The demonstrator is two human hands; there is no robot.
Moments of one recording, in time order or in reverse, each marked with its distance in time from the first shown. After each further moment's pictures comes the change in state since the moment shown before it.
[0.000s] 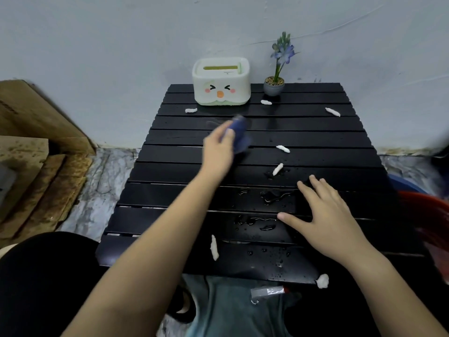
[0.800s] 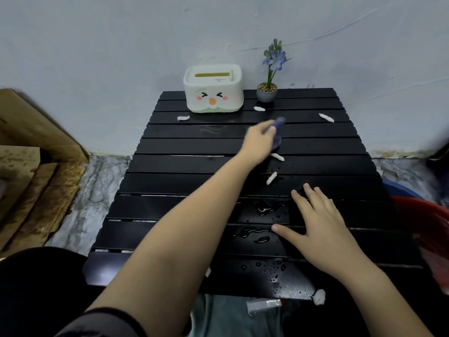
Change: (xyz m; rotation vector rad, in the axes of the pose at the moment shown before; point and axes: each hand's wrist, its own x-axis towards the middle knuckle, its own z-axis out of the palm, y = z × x) left_hand 0.042 0.012 0.094 0.059 -0.313 -0.117; right_hand 0.004 0.000 0.000 -0.022 -0.027 -0.009
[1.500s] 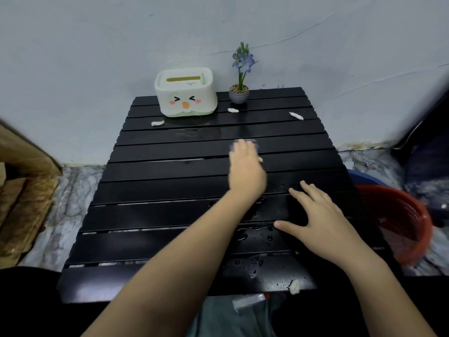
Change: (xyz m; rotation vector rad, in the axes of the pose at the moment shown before) left_hand -0.055 -0.027 0.047 1.002 0.177 0.211; right_hand -0.010 0.036 -0.023 0.048 -0.009 0.102
